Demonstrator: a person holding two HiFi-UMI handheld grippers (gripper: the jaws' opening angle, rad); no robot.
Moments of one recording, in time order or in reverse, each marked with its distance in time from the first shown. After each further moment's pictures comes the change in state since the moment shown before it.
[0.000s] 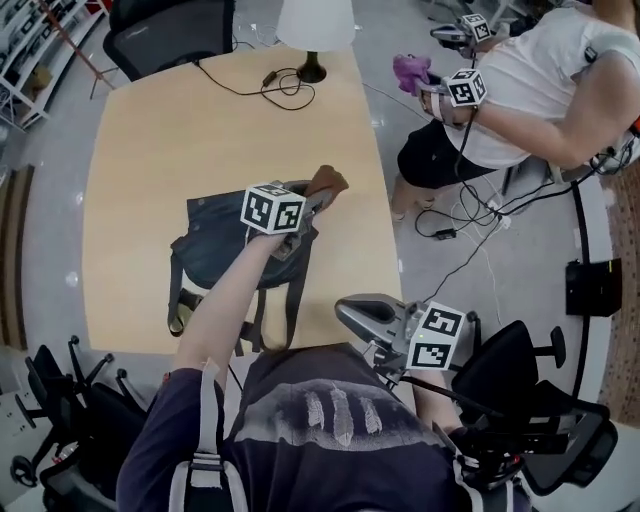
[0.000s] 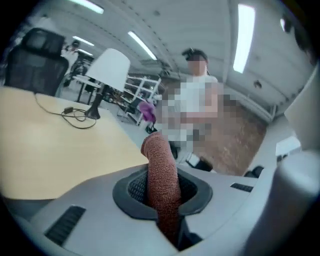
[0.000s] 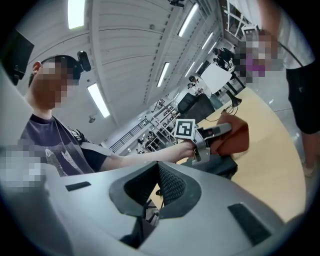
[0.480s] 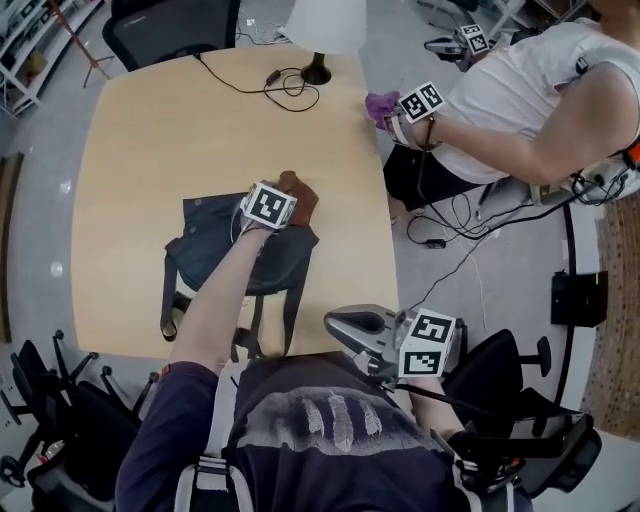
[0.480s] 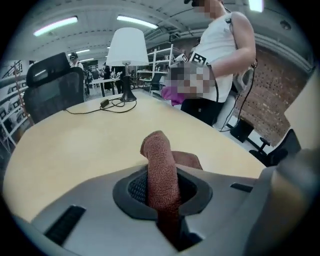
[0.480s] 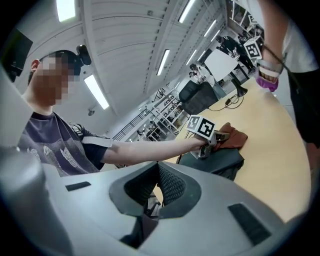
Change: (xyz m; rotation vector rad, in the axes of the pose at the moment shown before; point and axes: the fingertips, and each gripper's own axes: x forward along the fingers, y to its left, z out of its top) left arm -0.026 0.129 -0.057 0.116 0.315 0.456; right arm 0.027 0.002 -0.012 0.007 0.134 0.016
